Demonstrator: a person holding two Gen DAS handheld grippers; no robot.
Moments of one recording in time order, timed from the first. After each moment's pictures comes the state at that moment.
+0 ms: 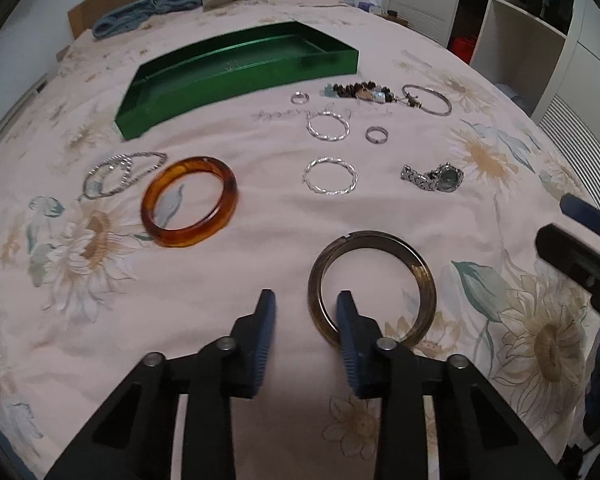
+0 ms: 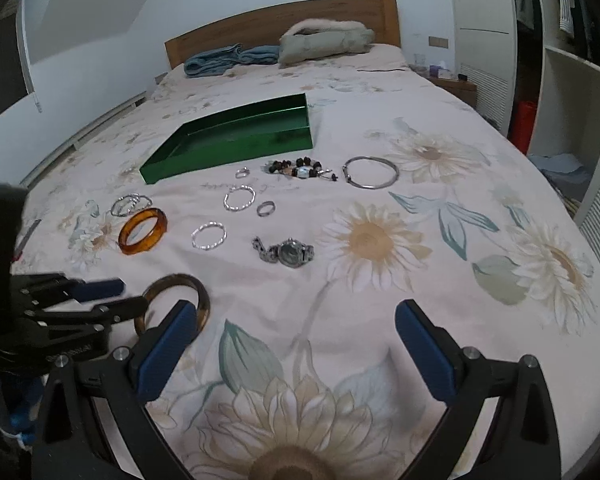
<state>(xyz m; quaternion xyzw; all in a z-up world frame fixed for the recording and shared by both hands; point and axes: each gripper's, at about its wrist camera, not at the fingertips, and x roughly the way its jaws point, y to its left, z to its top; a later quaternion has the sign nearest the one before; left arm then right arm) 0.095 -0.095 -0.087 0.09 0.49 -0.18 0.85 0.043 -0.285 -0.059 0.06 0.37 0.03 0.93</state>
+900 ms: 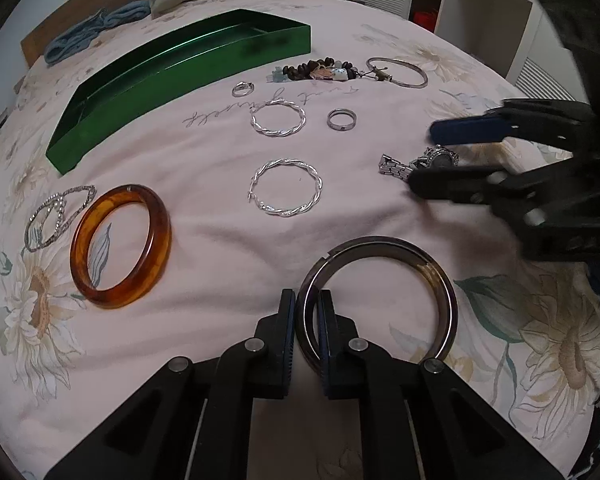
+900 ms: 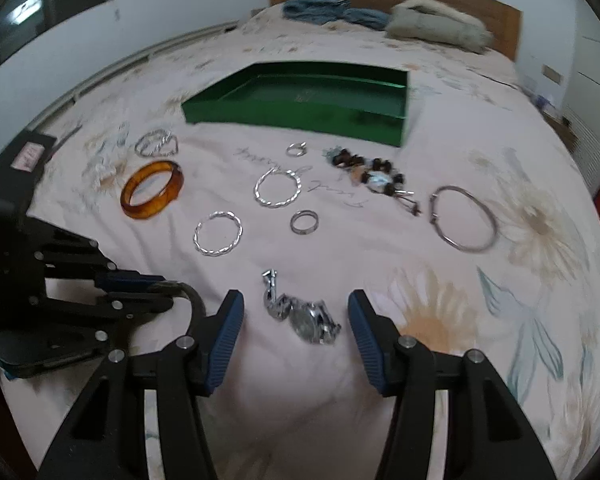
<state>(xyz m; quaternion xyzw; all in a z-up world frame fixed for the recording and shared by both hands) 0.122 -0.127 -0.115 0.14 0.49 -0.24 0.83 0.141 -0.268 -0.088 -0.08 0.43 0.20 0.88</state>
